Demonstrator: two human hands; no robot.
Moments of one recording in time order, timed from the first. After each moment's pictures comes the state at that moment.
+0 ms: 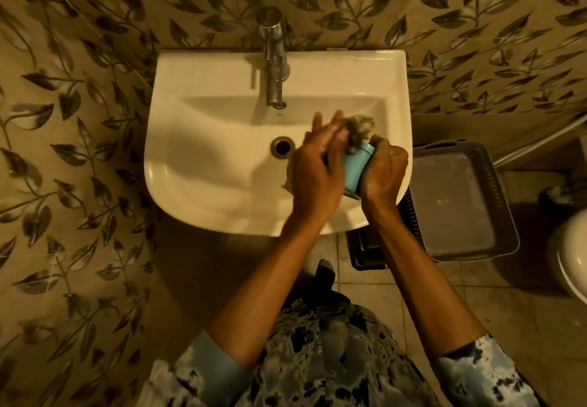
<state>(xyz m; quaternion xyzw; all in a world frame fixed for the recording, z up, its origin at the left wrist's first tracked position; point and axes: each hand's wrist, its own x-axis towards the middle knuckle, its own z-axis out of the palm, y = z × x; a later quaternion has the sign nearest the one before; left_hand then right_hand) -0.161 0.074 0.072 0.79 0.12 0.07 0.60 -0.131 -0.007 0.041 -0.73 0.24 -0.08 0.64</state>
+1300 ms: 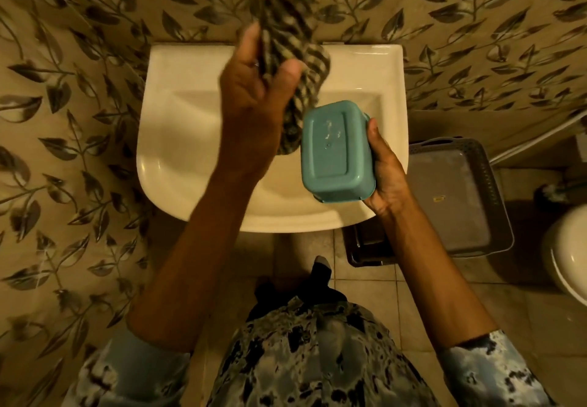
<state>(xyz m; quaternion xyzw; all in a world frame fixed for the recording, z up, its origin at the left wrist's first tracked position) -0.130 0.138 0.130 0.69 0.00 0.13 0.71 -0.129 -0.032 0.045 -0.35 0.15 0.27 0.88</state>
